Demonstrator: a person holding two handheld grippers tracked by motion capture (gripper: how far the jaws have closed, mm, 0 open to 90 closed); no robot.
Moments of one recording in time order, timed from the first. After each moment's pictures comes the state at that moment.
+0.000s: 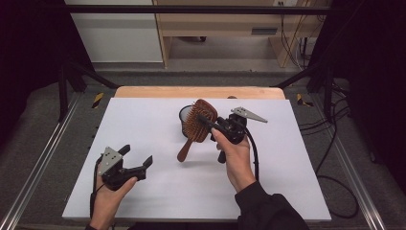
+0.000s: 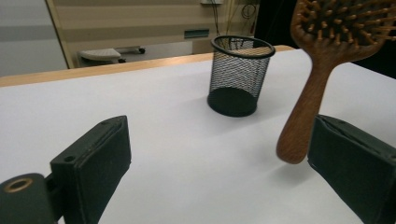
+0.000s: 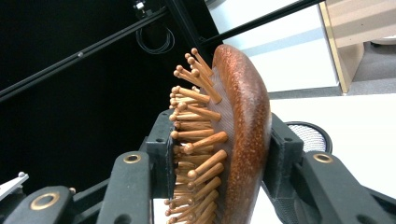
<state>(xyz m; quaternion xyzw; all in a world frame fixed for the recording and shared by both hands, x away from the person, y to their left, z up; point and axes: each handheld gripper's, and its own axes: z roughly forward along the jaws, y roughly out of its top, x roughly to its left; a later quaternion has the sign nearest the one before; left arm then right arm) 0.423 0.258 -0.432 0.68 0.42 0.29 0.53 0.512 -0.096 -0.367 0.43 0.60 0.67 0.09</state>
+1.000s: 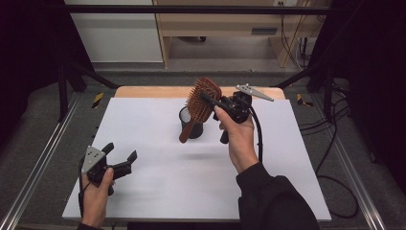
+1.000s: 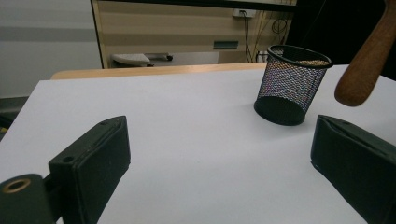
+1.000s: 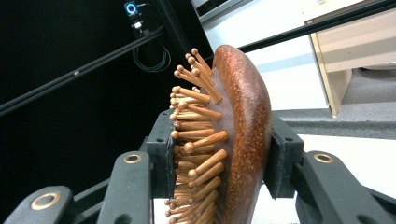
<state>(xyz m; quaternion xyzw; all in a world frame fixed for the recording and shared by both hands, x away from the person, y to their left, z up) 0.432 0.294 -0.440 0.64 0.45 0.32 0.53 0.538 -0.102 -0.313 0.43 0.59 0.68 0.11</state>
